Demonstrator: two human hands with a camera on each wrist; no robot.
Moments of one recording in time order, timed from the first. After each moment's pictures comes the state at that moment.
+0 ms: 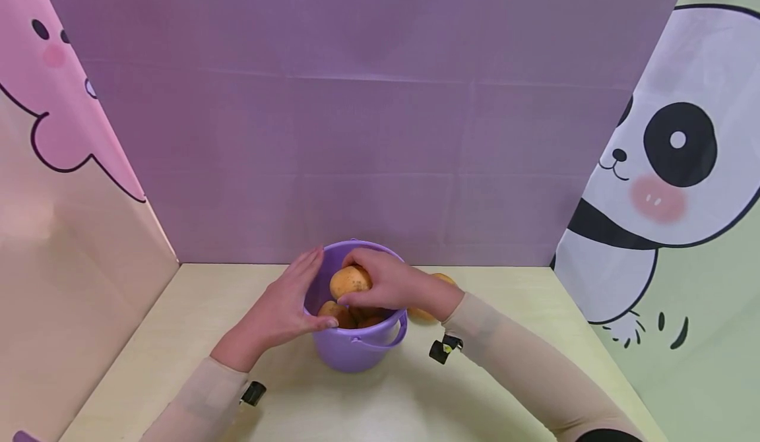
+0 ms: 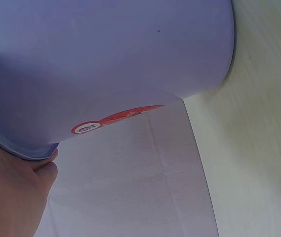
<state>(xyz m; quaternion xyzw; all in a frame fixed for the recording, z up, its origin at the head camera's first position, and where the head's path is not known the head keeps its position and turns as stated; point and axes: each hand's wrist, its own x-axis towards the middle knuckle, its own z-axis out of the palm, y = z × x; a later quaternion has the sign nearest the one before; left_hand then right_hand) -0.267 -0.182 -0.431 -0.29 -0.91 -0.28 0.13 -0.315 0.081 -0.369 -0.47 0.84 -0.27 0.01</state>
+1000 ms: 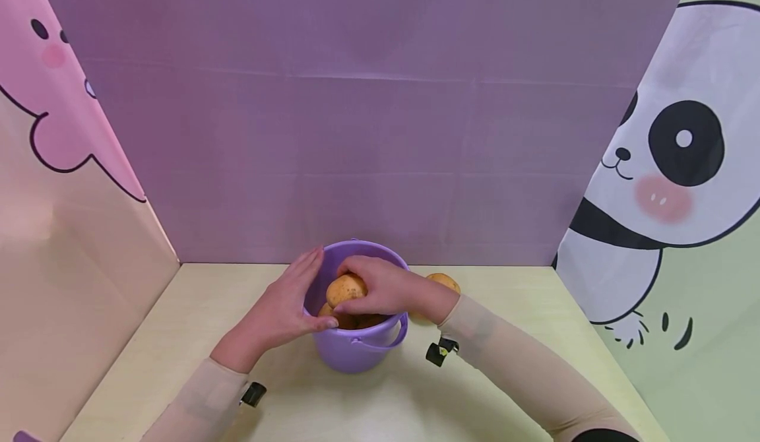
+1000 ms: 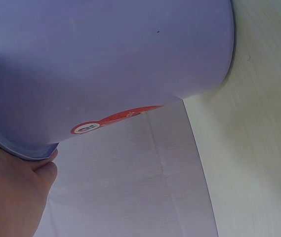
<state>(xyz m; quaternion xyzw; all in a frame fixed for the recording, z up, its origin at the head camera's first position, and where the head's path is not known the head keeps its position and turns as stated) -0.263 -0.183 -0.431 -0.28 -0.91 -0.28 0.13 -0.311 0.072 -0.378 -0.50 0.84 -0.22 0.01</state>
